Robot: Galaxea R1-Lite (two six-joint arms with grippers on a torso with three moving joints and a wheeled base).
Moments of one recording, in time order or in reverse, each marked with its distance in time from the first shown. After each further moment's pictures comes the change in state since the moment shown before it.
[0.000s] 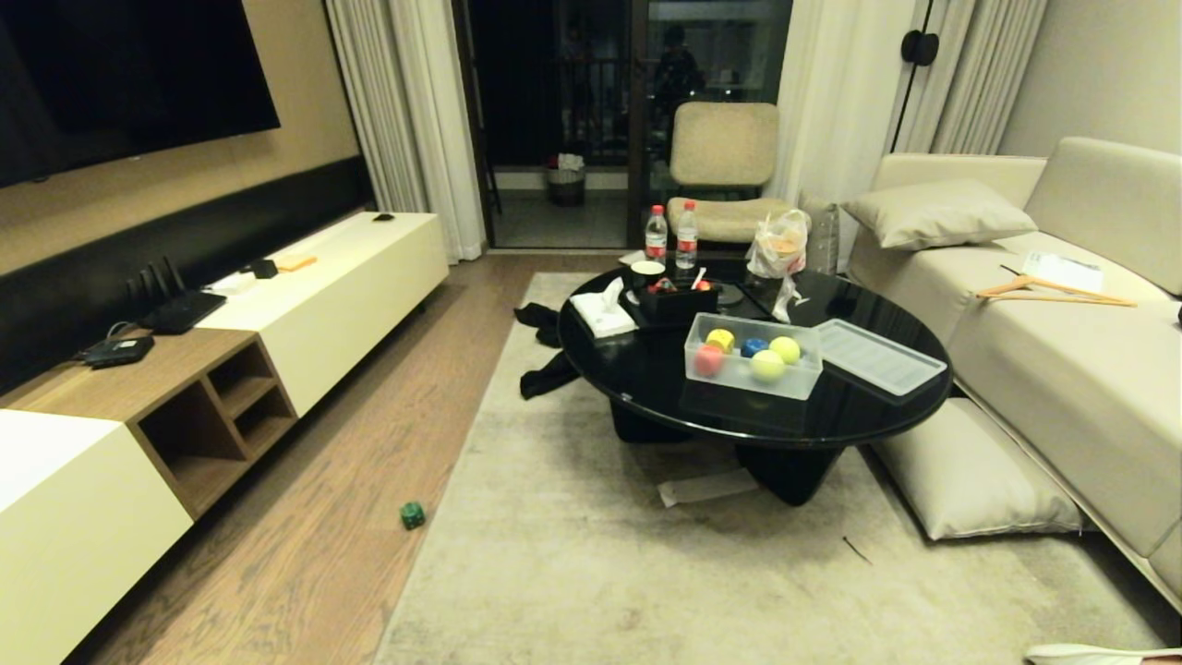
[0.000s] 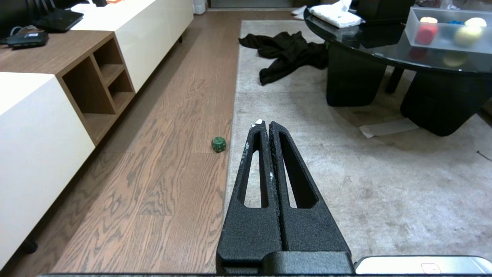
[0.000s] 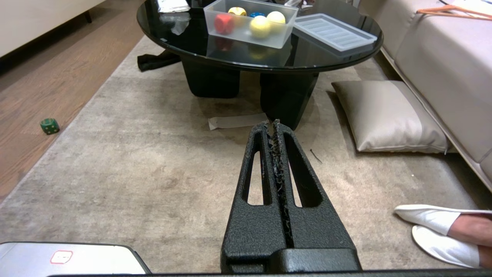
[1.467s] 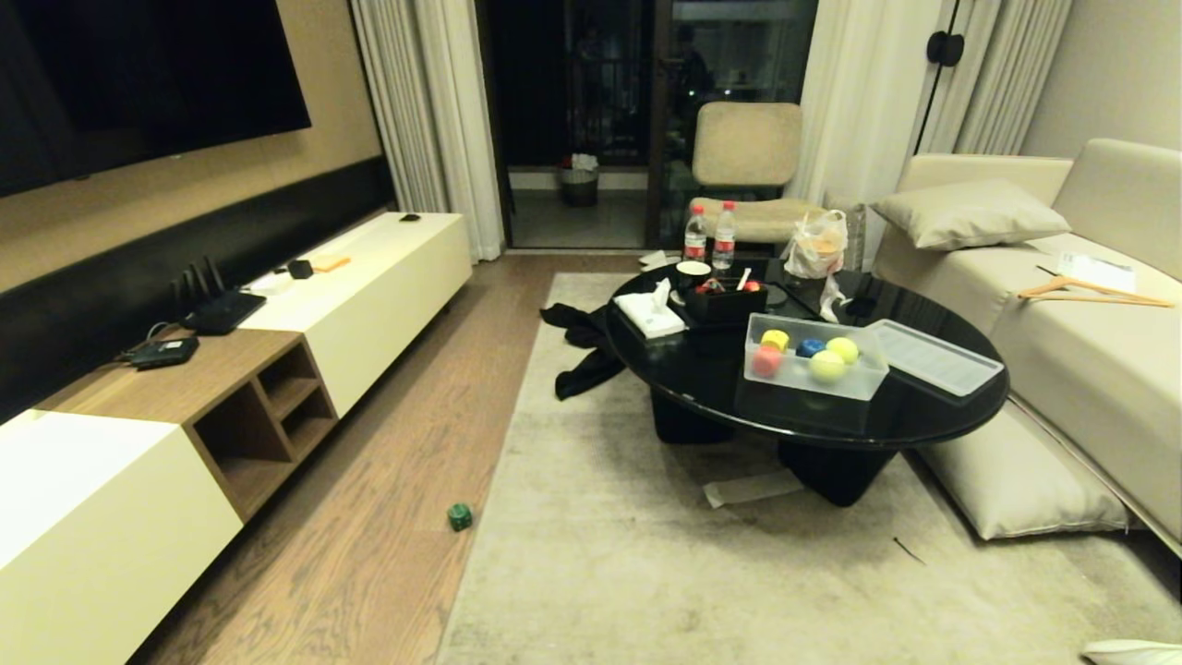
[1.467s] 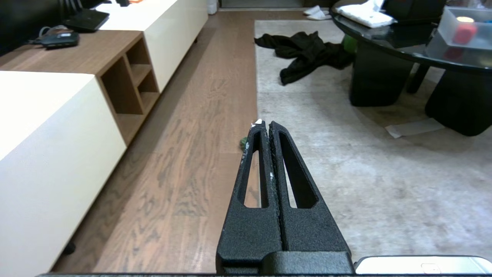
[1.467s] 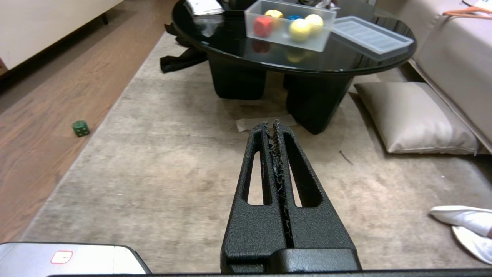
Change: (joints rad) left arm 0.001 0.000 0.000 0.000 0.000 0.000; right arm 0.000 0.000 0.000 0.000 0.000 0.001
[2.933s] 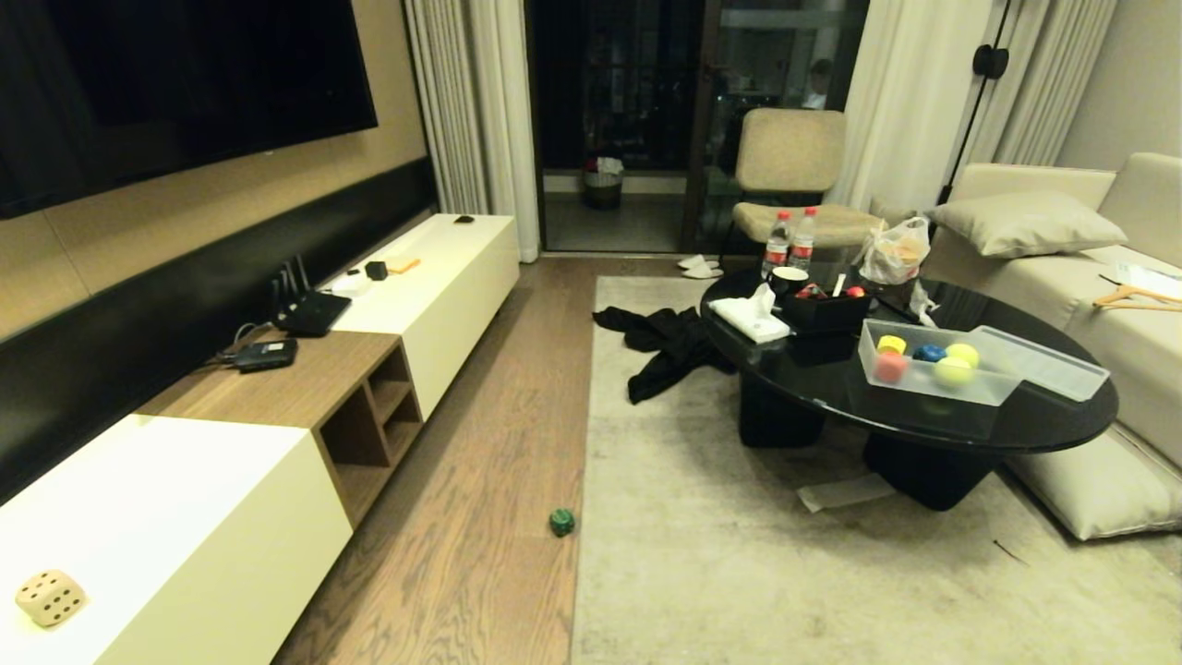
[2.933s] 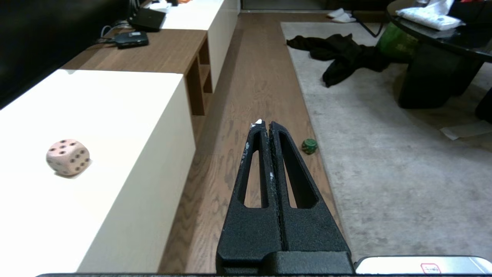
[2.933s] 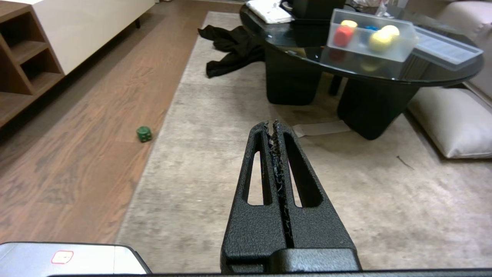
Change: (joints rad) left arm 0.000 0.000 0.000 0.000 0.000 0.000; right arm 0.000 0.000 0.000 0.000 0.000 0.001
